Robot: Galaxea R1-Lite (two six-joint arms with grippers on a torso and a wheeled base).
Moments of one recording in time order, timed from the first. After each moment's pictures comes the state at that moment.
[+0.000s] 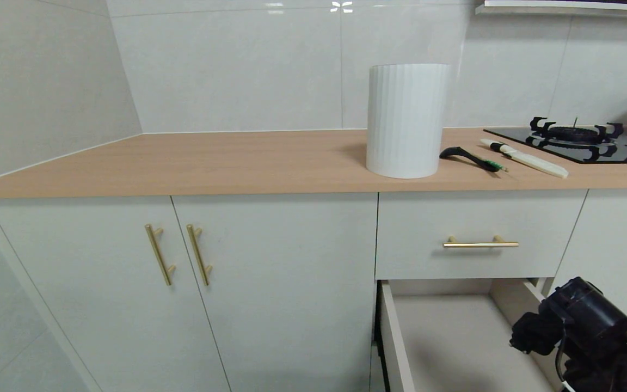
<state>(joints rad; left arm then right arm) 0.00 0.00 0.00 0.00 0.00 0.00 0.43 1.61 -0.57 0.28 -0.26 -0.16</state>
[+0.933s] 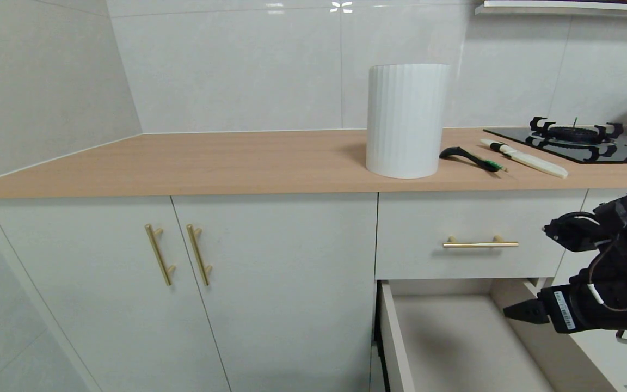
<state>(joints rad) 0.00 0.00 0.00 0.00 0.00 0.00 0.29 1.46 -0.80 0.21 -0.07 0.13</state>
